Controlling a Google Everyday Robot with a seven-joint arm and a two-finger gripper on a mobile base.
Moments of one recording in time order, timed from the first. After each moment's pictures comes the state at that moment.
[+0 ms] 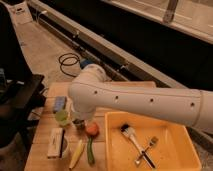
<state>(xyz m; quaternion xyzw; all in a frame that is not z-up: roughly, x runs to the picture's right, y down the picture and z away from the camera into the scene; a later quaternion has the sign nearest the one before) -0.118 0.139 0.616 -0.15 -0.30 -0.62 0.71</state>
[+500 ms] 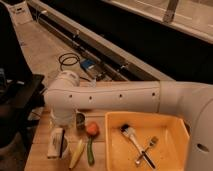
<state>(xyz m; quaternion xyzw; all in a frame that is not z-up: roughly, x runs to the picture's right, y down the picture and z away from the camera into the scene) -0.190 0.171 0.633 -0.15 -0.34 -0.66 0.65</state>
